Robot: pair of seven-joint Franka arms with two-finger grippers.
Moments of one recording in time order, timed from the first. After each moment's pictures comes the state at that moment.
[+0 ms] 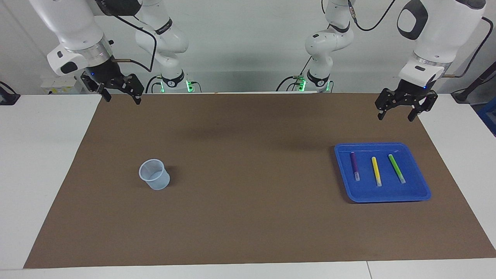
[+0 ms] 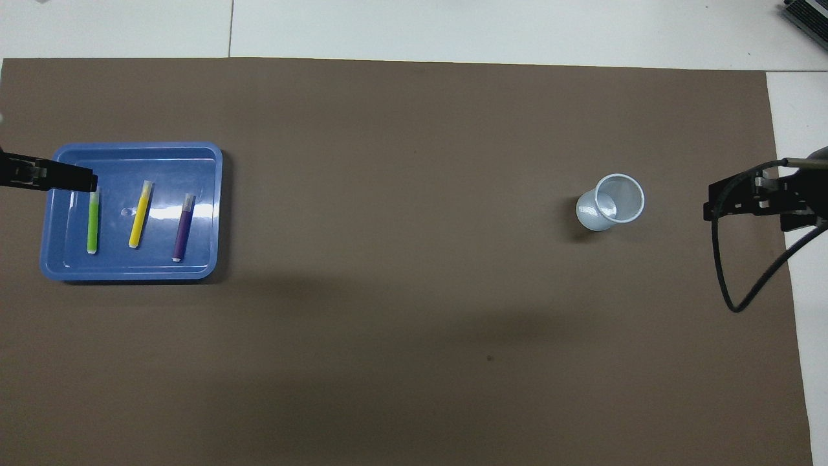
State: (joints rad) left arm 0.32 -0.02 -0.34 -1.66 0.00 1.79 0.15; right arm -0.21 0.04 0.24 -1.47 0.00 1.44 0.18
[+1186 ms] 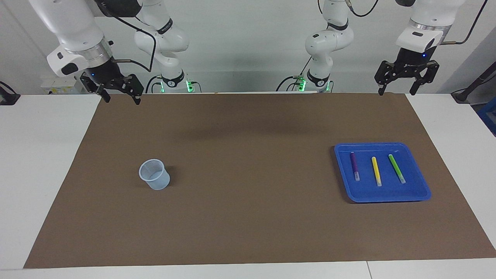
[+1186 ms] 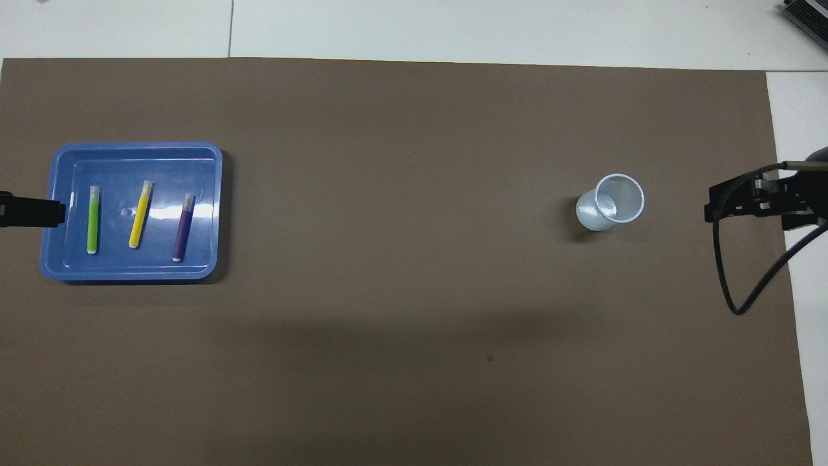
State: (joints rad) left arm 0.32 -0.16 -0.34 -1.68 0.00 1.69 0.15; right arm -0.05 0.04 0.07 -1.47 0.00 1.44 0.15
